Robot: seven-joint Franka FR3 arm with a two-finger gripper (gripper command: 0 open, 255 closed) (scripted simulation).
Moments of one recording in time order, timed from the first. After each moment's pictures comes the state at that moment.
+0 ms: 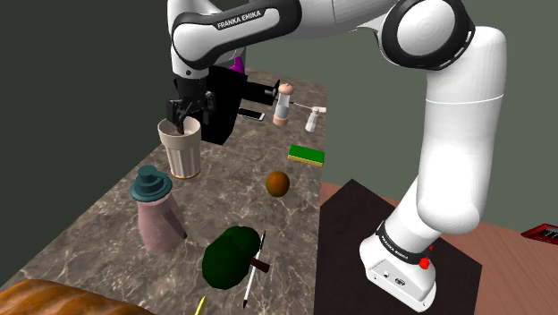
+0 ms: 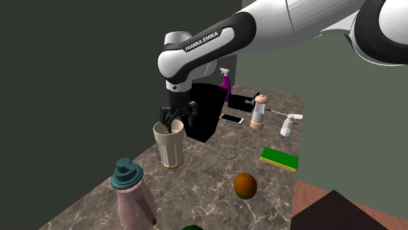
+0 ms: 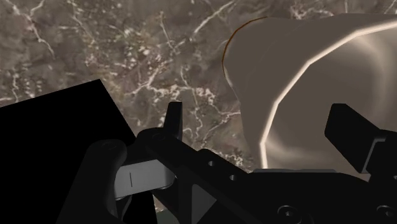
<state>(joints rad) 0.12 0.45 0.31 -1.59 -0.07 2.01 0.27</state>
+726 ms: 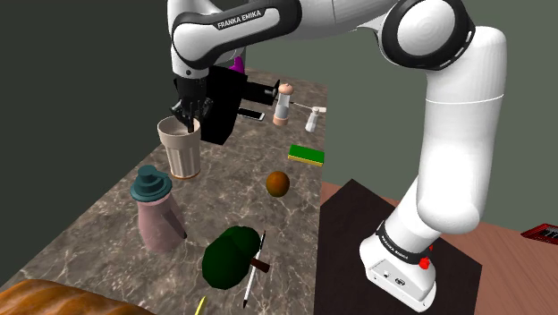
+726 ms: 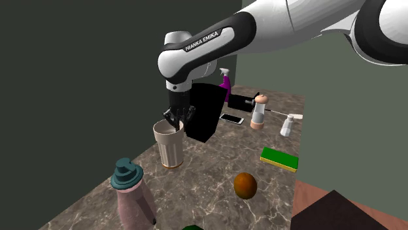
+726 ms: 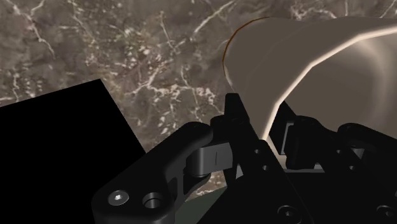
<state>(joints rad) 0.12 0.45 0.31 -1.59 -0.07 2.01 0.27</state>
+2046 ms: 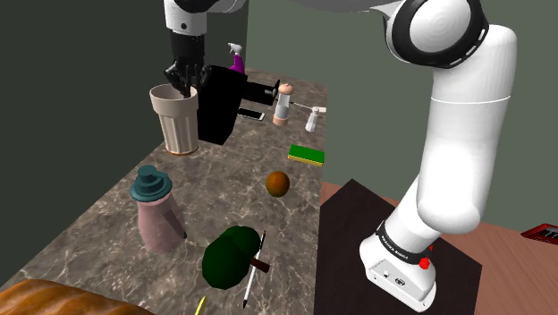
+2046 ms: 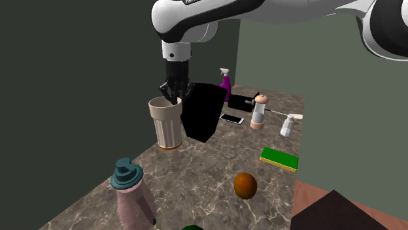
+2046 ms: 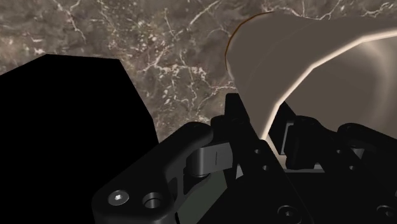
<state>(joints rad) 0.13 0.40 0.32 -1.40 -0.06 1.78 0.27</state>
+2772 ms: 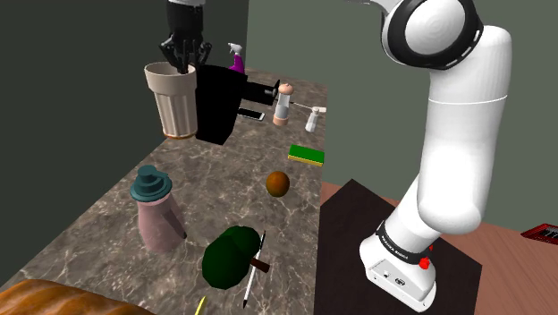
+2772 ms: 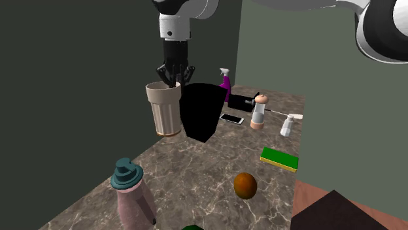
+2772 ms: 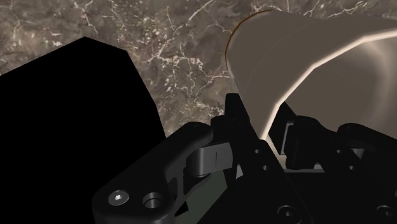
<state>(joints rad) 0.14 0.43 0.32 -1.22 -0.07 1.62 0.28</state>
